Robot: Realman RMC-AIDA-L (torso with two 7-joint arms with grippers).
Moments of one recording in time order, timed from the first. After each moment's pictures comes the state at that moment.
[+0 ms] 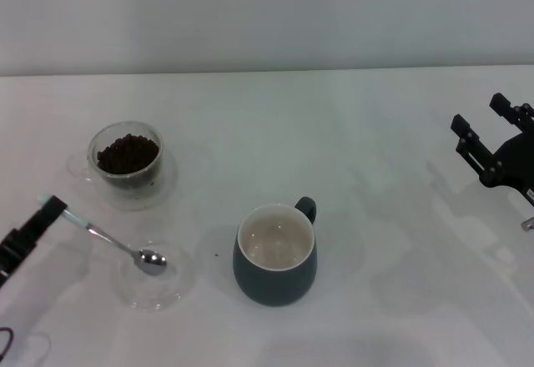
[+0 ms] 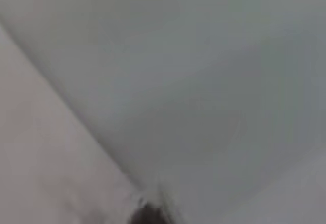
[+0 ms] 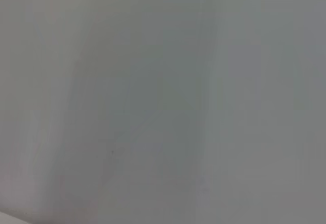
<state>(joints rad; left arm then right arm) -0.23 -2.04 1.49 0.15 0.50 1.35 -1.43 0.31 2.00 -1.90 -0.13 0.12 -1.33 0.24</state>
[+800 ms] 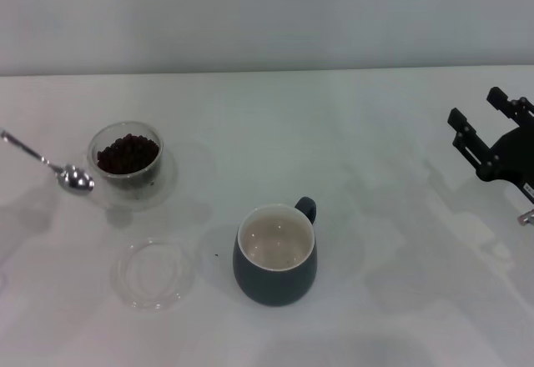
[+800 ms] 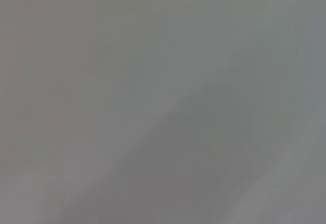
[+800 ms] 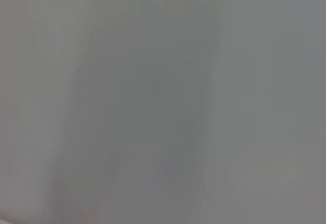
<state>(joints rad) -0.28 -1.85 1.44 0.27 0.52 1.51 -1.47 0.32 2.01 -1.90 -0.13 0.12 -1.33 0.24</state>
